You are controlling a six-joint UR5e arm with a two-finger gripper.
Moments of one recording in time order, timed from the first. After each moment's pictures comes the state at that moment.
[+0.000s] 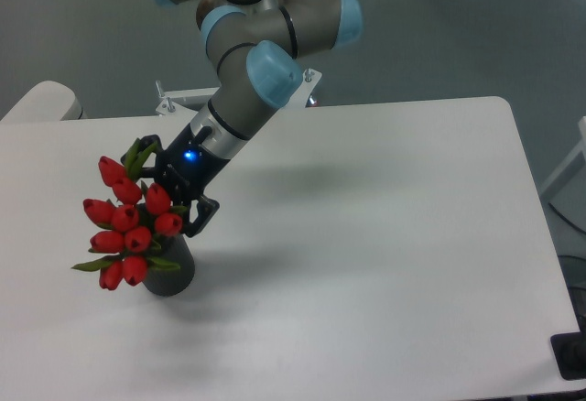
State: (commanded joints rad) arm 2.34 -1.77 -1.95 -0.75 0.70 0.90
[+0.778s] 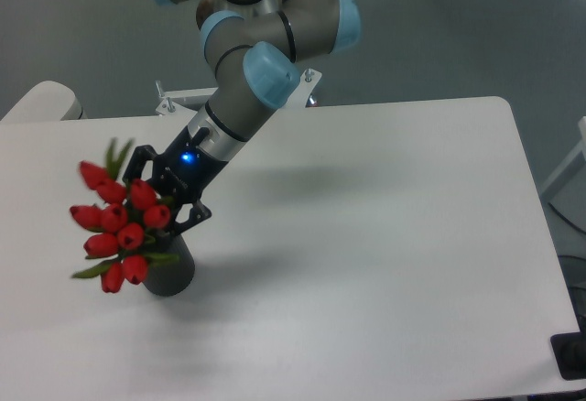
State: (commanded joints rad) arm 2.35 -1.77 -1.94 -0.72 0.69 0.91
